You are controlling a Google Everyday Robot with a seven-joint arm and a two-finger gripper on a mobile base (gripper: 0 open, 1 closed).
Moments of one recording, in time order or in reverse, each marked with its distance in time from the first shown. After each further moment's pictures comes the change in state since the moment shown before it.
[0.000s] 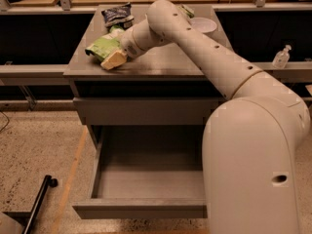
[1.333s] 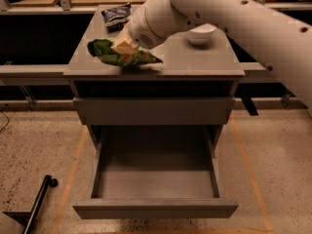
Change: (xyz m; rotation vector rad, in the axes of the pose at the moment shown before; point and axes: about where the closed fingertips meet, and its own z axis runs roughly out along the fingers) arm -0.061 0.097 -0.150 0.066 0.037 -0.144
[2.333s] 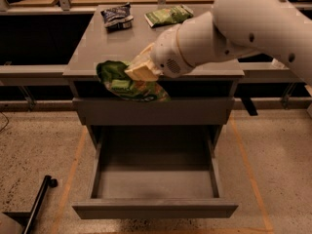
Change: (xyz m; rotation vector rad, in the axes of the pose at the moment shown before) arm 0.027 0.081 -0.065 -0.090 -0.064 0.154
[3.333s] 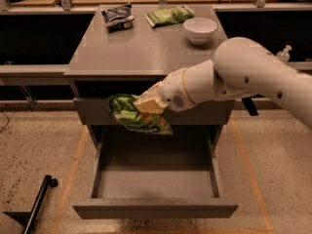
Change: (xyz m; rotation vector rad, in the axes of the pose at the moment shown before) arm 0.083 0.027 0.037 -0.089 -0.009 0.183
